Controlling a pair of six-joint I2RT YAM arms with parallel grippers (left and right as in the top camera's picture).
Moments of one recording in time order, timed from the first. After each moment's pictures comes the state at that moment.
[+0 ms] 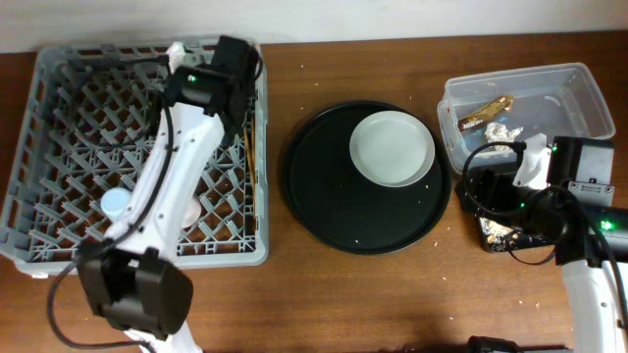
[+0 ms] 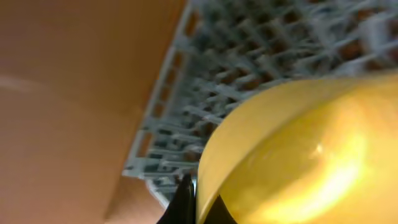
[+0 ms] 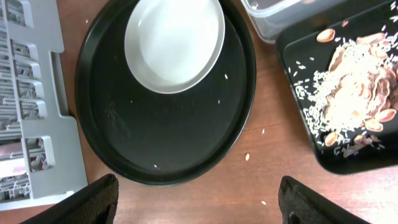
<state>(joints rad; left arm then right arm) -0.30 1.89 1.87 -1.31 -0.97 -0.40 -0.18 1.10 1.18 -1.12 -0.31 0.24</state>
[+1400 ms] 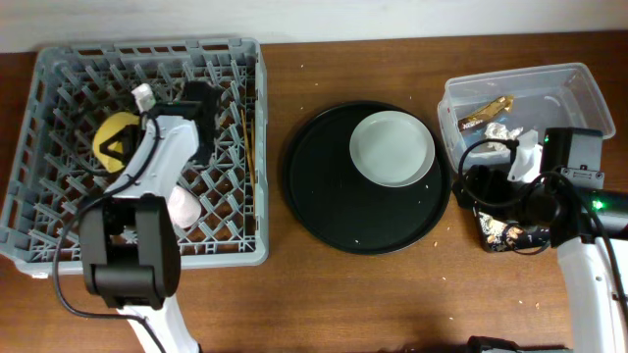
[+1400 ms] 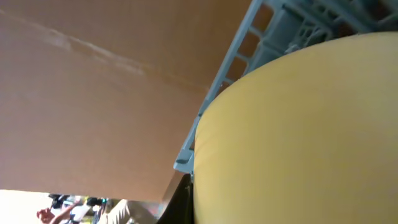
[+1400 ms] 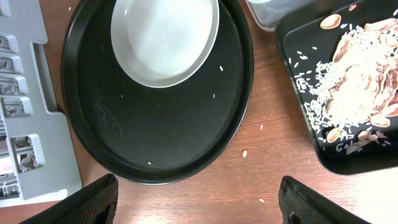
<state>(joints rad) -0.08 2.02 1.54 -1.05 -1.35 -0.44 -0.18 1.18 1.18 -1.12 -0.31 0.23</state>
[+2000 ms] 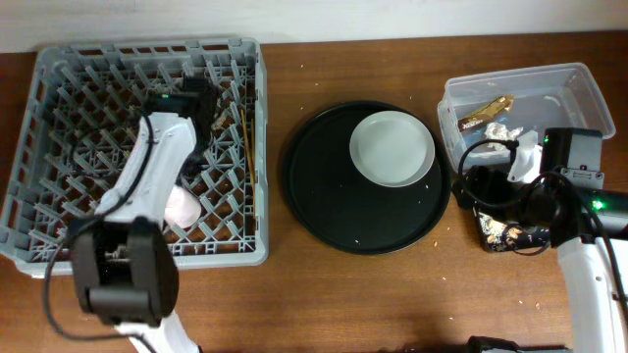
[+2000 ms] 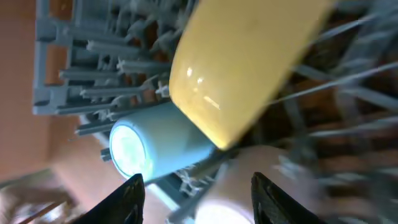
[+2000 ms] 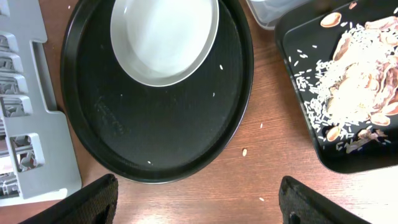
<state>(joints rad) -0.11 1.92 1.61 -1.27 -0.66 -0.46 -0.18 1.18 1.18 -1.12 -0.31 0.23</state>
